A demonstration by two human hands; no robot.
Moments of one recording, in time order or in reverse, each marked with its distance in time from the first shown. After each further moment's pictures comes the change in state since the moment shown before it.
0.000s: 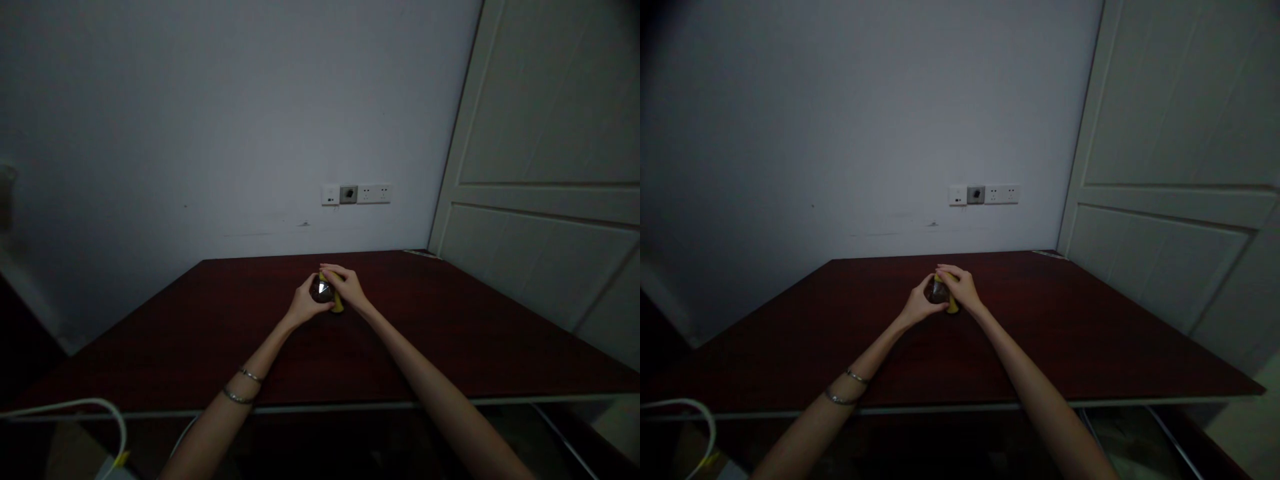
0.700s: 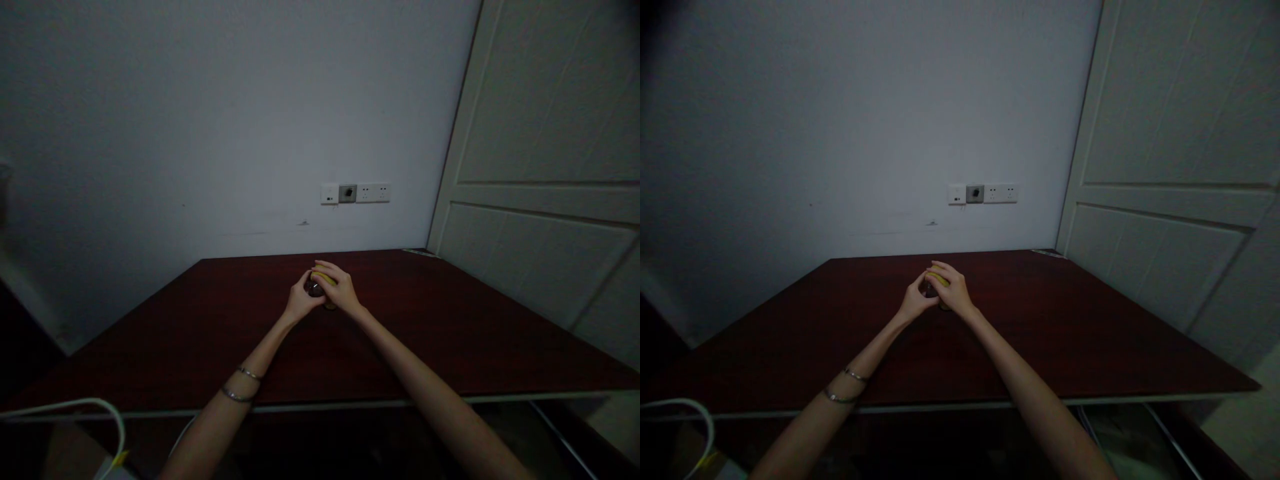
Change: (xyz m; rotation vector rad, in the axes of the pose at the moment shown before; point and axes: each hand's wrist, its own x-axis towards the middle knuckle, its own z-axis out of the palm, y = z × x) left_hand 0.005 -0.006 0.001 -0.092 0.077 -0.002; right_hand -0.008 -0.011 0.014 -0.172 0.005 -0.171
